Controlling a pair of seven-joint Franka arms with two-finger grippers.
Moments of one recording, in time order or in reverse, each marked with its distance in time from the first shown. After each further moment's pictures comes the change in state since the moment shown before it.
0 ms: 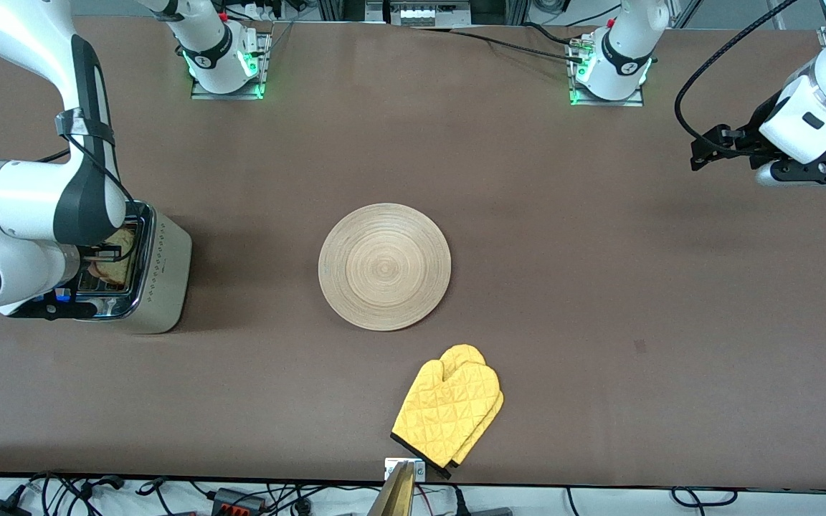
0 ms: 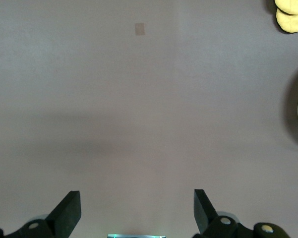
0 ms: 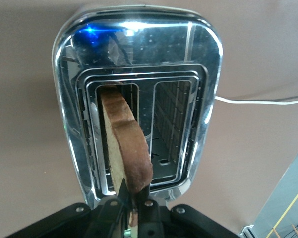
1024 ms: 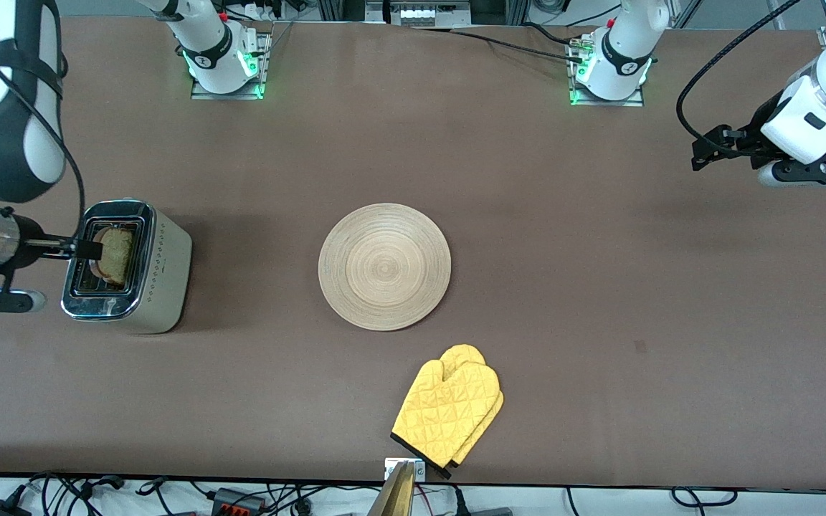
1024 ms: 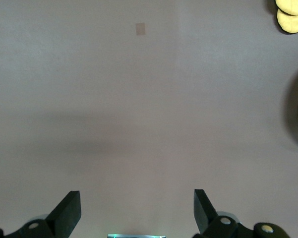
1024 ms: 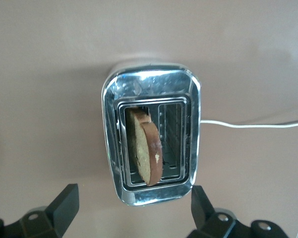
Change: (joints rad) left arm 0.002 0.001 0.001 0.001 0.000 0.000 0.000; right arm -0.020 -0.104 -0.014 0.127 0.104 0.012 0.005
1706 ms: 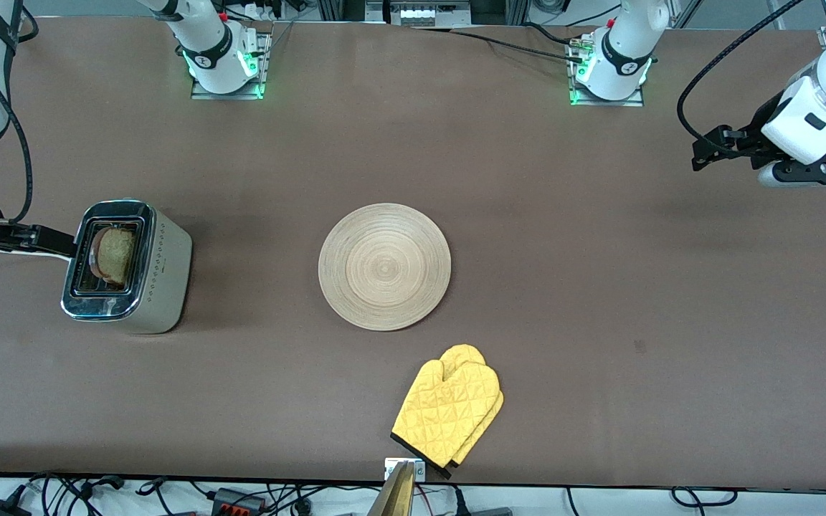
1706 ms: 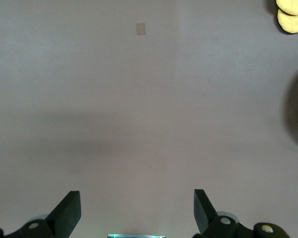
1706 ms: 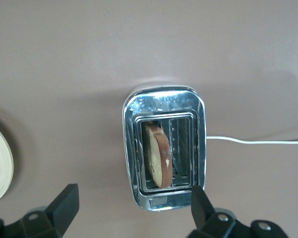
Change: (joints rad) left arm 0.000 0.001 0.001 0.000 0.000 0.000 0.000; right arm -0.019 -0.051 0.008 0.018 0.075 0.044 0.000
